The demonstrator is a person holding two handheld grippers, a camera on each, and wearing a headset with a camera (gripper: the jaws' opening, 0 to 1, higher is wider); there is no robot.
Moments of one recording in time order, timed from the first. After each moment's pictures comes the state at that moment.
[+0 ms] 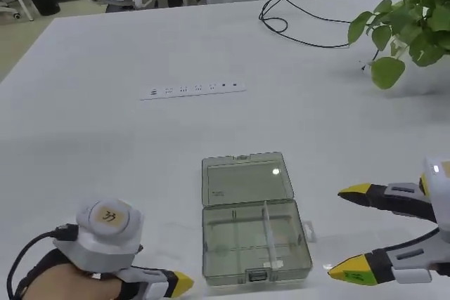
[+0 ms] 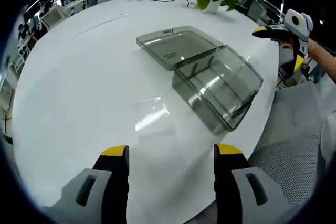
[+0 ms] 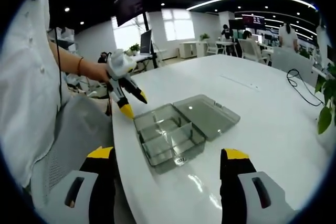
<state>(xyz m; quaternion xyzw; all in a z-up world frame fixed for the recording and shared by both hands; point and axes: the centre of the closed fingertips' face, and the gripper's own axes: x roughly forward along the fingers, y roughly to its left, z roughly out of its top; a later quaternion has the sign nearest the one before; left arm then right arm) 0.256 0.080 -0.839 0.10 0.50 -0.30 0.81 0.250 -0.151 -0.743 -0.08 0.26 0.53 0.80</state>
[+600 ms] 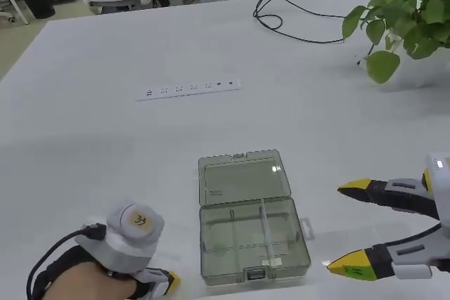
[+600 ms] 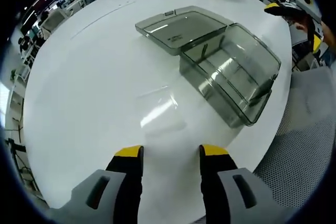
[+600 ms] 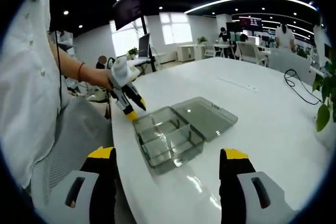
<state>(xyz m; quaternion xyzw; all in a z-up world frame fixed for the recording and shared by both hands) 0.260 0.088 -0.853 0.18 0.53 -0.26 0.79 0.250 -0.153 -0.739 -0.06 0.25 0.53 0.81</state>
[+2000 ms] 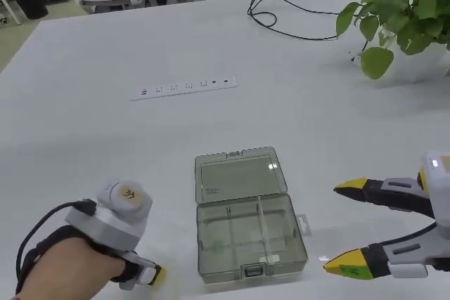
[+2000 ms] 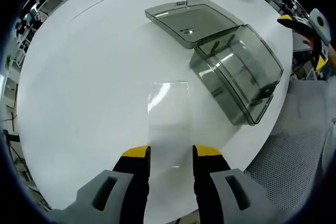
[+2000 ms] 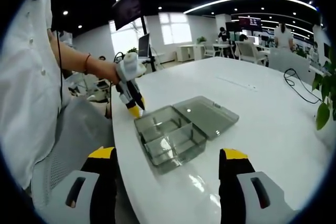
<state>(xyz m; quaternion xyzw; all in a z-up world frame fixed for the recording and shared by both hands) 0.257 0.101 -0.849 0.13 0.59 -0.26 0.76 0.244 -0.153 -0.741 -0.06 0.25 0.52 0.81</state>
